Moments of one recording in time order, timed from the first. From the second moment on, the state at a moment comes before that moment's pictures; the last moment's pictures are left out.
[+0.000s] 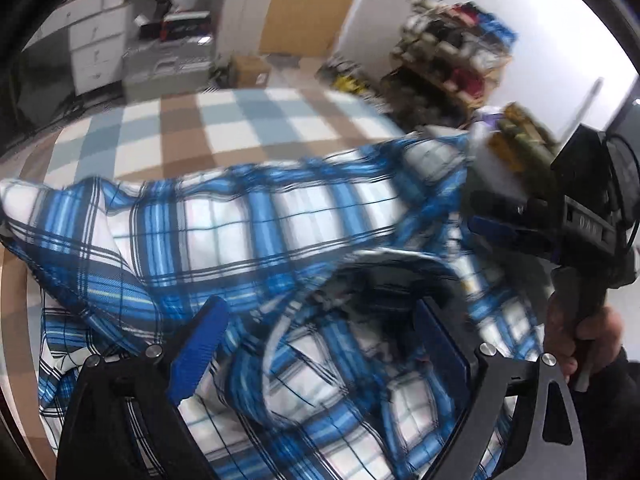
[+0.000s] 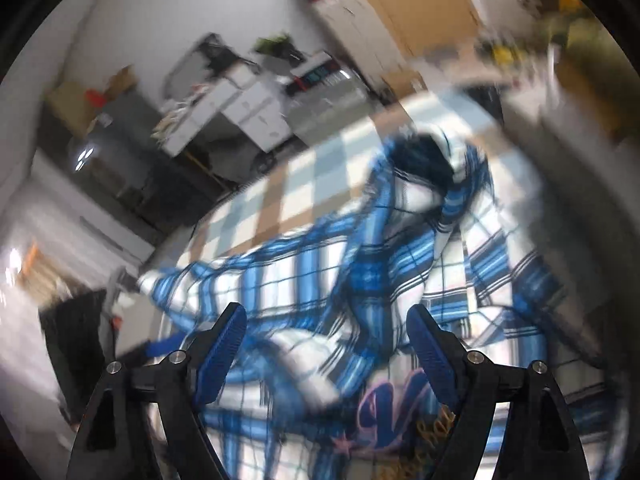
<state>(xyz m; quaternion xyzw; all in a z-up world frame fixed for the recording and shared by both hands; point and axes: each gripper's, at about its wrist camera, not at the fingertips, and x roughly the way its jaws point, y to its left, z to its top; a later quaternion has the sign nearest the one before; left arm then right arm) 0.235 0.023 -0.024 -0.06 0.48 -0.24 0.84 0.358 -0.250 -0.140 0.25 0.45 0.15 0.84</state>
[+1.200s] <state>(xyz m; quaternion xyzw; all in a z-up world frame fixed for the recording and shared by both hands) 0.264 0.097 0.044 0.04 0.46 -0.17 0.87 0.378 -0.184 -0.096 -0.10 0.41 0.06 0.90</state>
